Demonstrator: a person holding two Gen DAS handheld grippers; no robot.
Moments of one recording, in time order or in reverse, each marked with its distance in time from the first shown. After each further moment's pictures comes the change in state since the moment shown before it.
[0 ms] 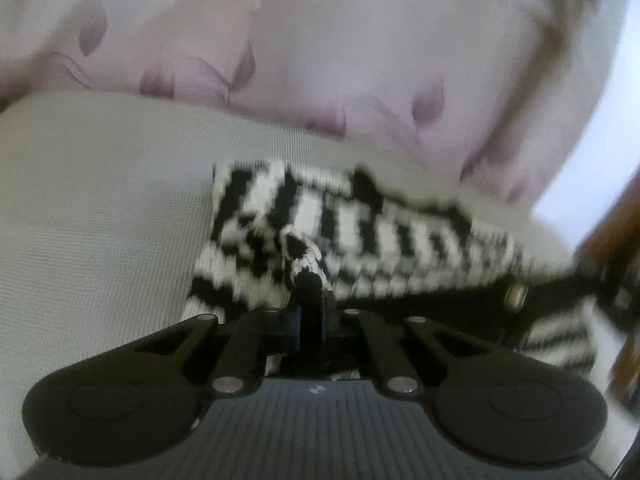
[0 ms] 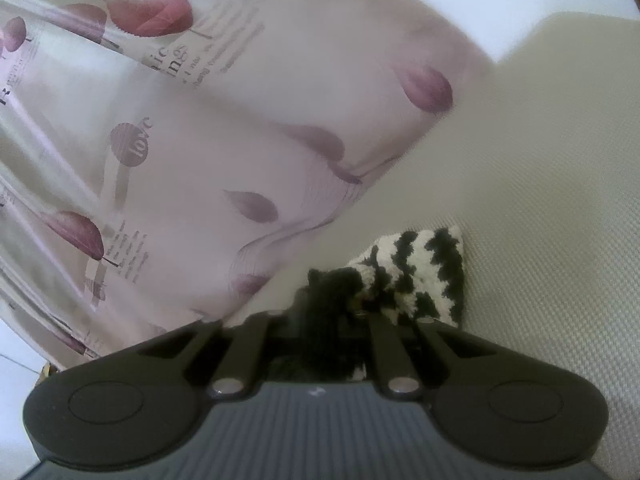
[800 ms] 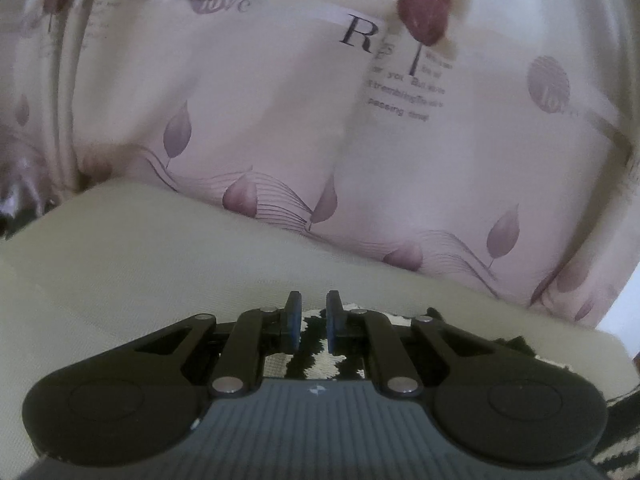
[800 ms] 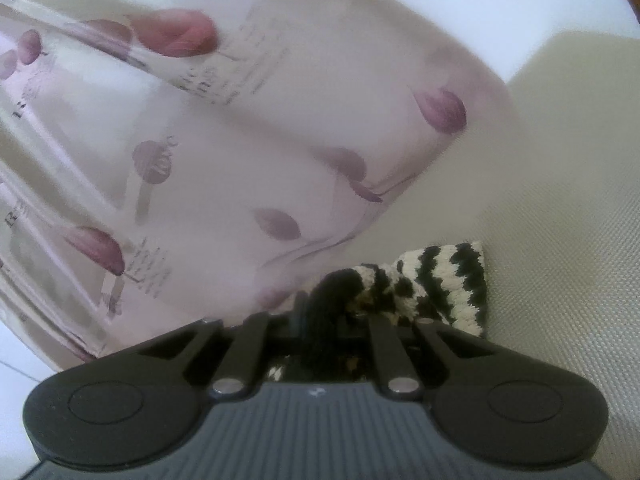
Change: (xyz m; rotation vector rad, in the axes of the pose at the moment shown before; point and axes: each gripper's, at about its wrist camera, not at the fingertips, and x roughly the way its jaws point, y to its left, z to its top) left arm -0.015 -0.004 0.043 -0.071 -0.279 0.248; right arm -0.012 0.018 -0.002 0.019 -0.055 0.015
